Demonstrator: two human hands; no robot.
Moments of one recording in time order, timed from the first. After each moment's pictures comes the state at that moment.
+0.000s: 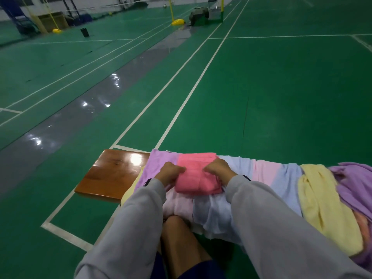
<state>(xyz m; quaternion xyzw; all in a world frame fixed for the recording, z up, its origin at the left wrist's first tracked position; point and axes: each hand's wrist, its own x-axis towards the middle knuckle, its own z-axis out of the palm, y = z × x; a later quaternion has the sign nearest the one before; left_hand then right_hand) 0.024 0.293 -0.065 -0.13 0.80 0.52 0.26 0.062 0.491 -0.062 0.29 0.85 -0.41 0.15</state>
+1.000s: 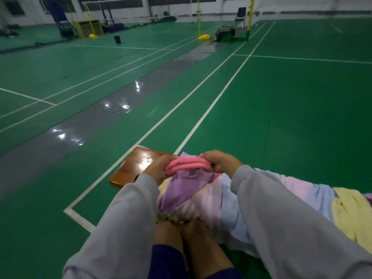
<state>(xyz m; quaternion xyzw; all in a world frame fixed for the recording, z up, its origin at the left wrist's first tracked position) 0.016 0.157 0.006 -0.14 0.62 0.73 0.25 0.020 0.363 0.022 0.19 0.70 -0.63 0.28</state>
